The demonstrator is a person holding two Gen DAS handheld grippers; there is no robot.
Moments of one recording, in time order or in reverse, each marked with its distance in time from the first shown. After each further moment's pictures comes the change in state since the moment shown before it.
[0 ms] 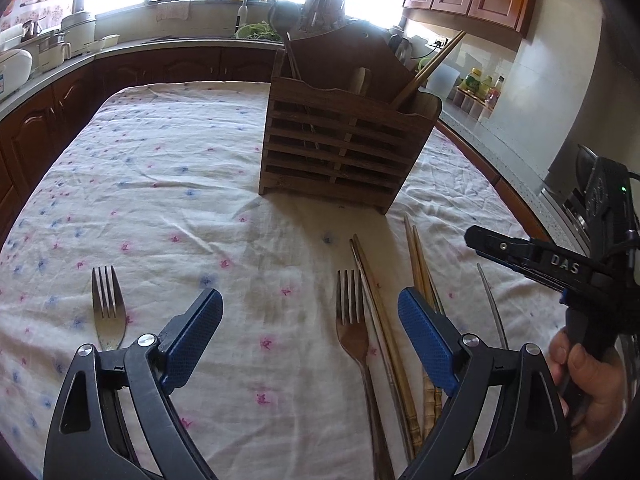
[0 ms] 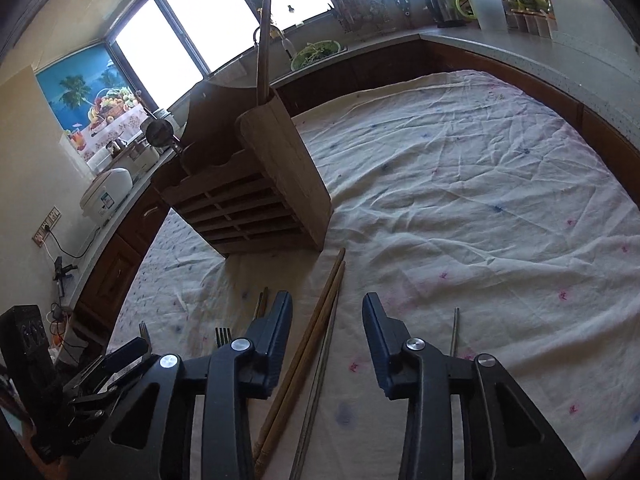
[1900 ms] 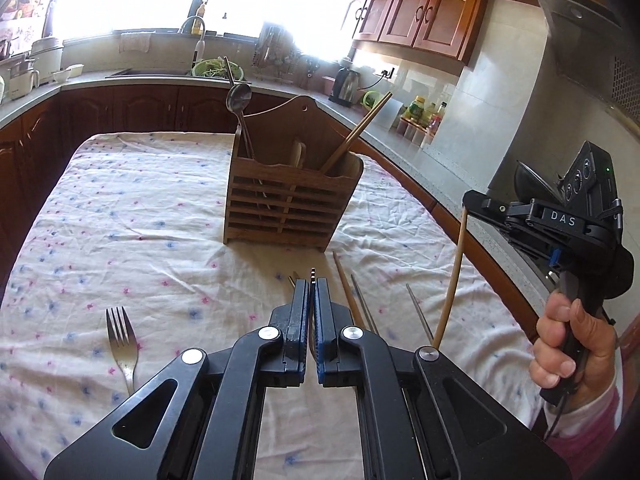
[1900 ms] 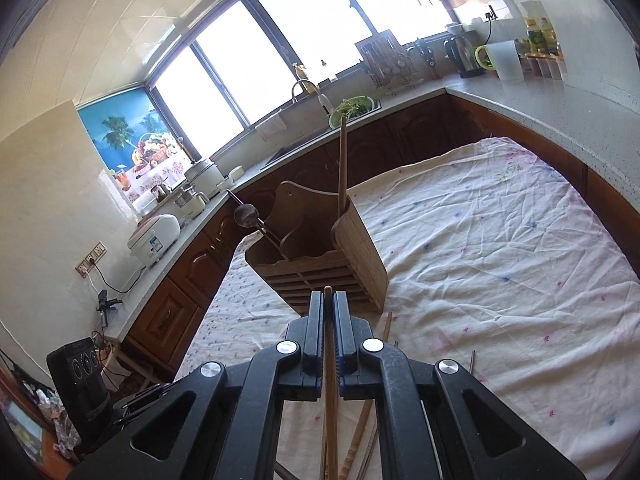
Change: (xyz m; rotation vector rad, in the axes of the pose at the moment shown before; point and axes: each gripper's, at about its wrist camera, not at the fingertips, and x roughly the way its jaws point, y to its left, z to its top) left arm -0.077 0.003 0.015 0.054 -0.122 -0.179; right arm -0.100 0.032 0.025 -0.002 -0.211 0.142
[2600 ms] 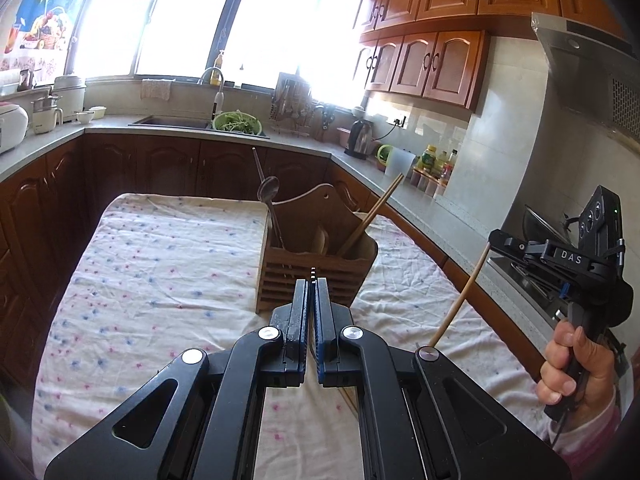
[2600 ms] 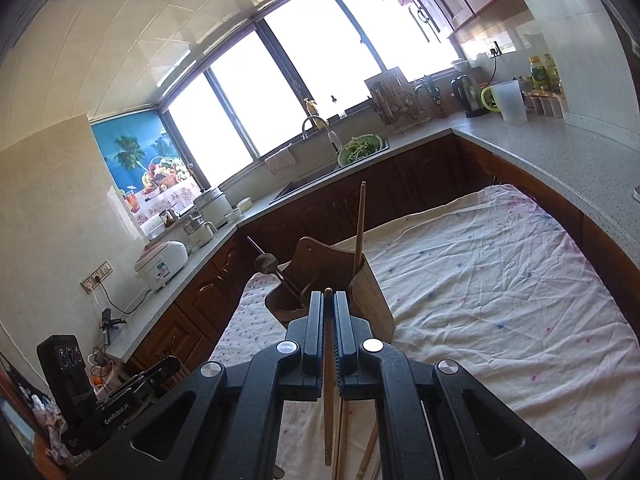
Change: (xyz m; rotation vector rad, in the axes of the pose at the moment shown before) left arm -0.044 0.009 0.044 0.005 -0.184 0.072; right arm -0.026 0.012 0.026 -0.030 -0.122 0.013
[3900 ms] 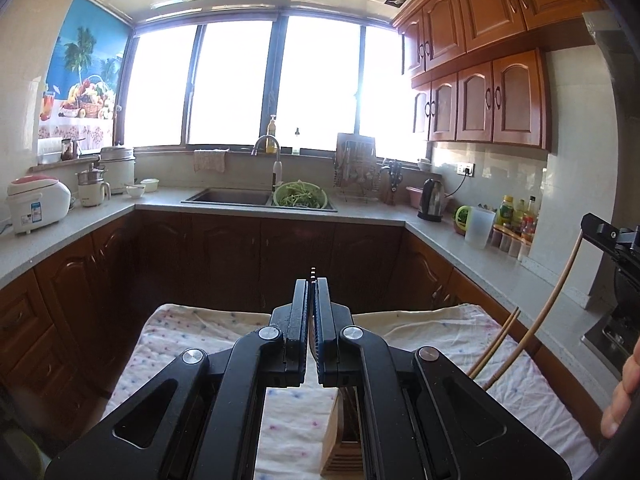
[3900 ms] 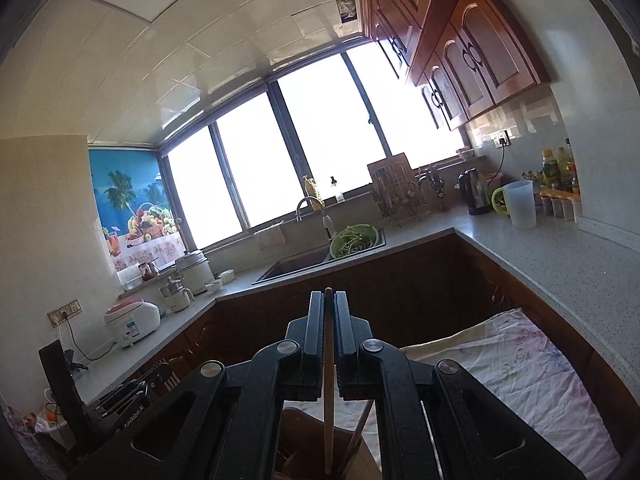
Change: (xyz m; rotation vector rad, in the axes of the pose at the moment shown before) left arm 0.109 0.016 0.111 0.080 -0.212 0.289; right arm 0.064 0.025 0.104 -0.125 -0.276 -0.070
